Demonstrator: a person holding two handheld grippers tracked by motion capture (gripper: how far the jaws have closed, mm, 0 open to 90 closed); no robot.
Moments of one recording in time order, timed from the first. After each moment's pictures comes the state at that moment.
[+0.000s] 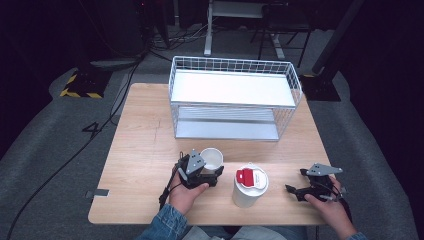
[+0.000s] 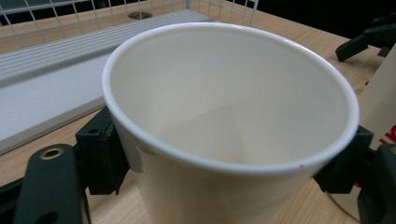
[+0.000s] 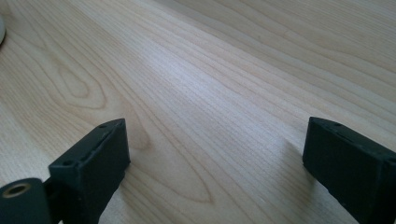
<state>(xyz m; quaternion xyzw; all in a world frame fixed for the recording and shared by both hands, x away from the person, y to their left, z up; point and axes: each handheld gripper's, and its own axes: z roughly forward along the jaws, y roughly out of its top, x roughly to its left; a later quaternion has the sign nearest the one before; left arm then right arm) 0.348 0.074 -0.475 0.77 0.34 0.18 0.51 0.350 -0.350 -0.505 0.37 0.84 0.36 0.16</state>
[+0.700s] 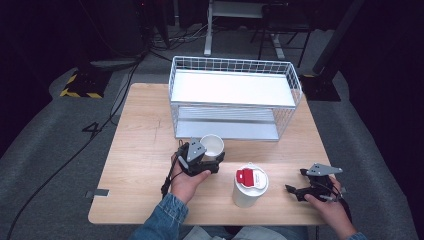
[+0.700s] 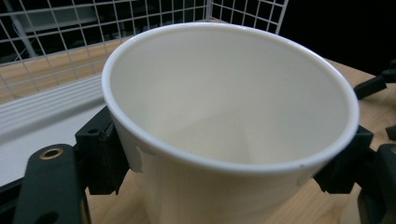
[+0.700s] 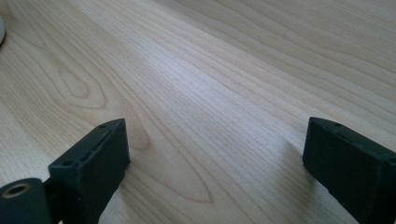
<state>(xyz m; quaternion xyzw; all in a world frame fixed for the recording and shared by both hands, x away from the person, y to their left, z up) 0.370 0.073 -0.444 0.74 0.36 0.21 0.53 0.349 -0.350 -0.505 0.37 0.84 0.36 0.16</state>
